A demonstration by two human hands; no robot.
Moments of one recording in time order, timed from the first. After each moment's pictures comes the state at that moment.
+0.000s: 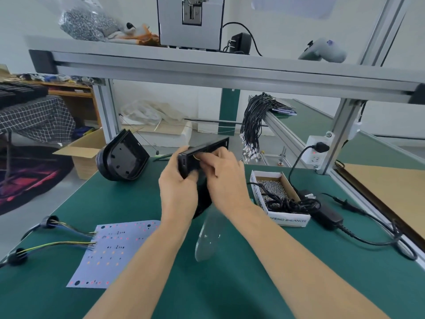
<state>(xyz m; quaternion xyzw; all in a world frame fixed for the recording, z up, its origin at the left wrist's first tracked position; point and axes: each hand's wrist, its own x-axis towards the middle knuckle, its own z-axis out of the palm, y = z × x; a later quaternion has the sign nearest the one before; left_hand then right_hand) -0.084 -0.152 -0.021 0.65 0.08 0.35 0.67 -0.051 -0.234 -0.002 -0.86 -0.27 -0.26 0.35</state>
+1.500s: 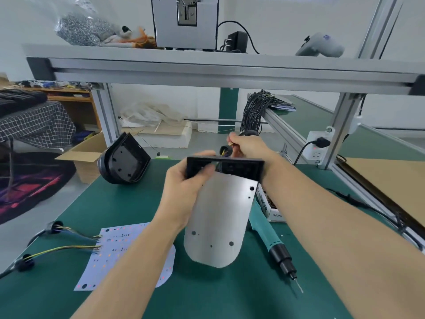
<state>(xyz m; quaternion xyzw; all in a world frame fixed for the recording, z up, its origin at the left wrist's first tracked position) -0.088 -0.138 -0.014 0.62 -0.05 0.22 0.75 0.039 -0.262 0.036 -0.65 0.02 0.11 0.75</state>
